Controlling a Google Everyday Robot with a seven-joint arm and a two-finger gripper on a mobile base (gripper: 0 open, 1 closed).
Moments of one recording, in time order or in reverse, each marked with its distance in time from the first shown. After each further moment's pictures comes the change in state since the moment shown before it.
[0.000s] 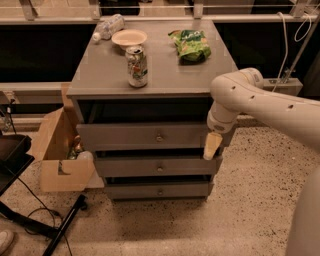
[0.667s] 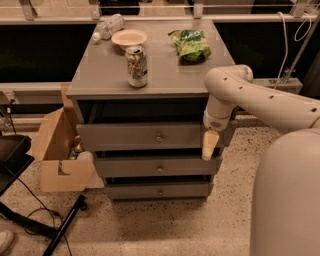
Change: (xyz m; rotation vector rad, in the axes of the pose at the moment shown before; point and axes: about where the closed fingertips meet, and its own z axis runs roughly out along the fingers) arm -0.003 0.005 0.025 -0.191 0.044 -0.034
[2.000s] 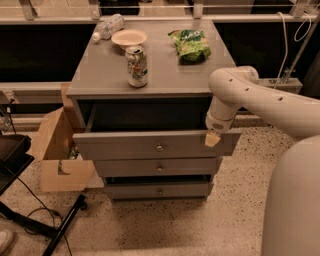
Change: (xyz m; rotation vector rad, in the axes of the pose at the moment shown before) arm 0.001 0.015 -0.005 -0.007 -0.019 0.045
